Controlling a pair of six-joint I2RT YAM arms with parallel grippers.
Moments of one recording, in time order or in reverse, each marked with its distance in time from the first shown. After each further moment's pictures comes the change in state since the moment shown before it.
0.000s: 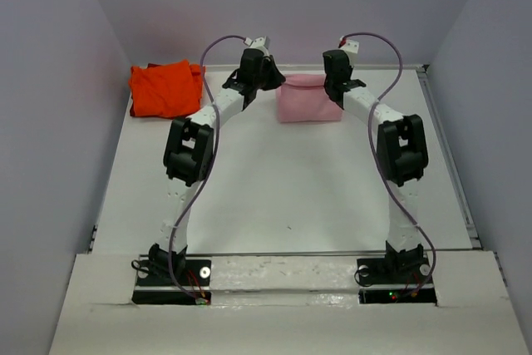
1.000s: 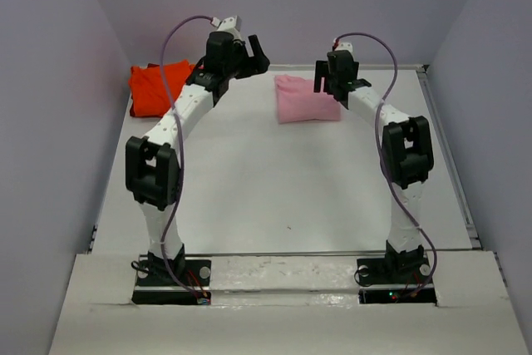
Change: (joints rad) left arm 0.074 -0.293 -0.120 -0.164 -0.052 0.080; right arm -0.032 0.036 0.047 -0.079 -0.242 -0.136
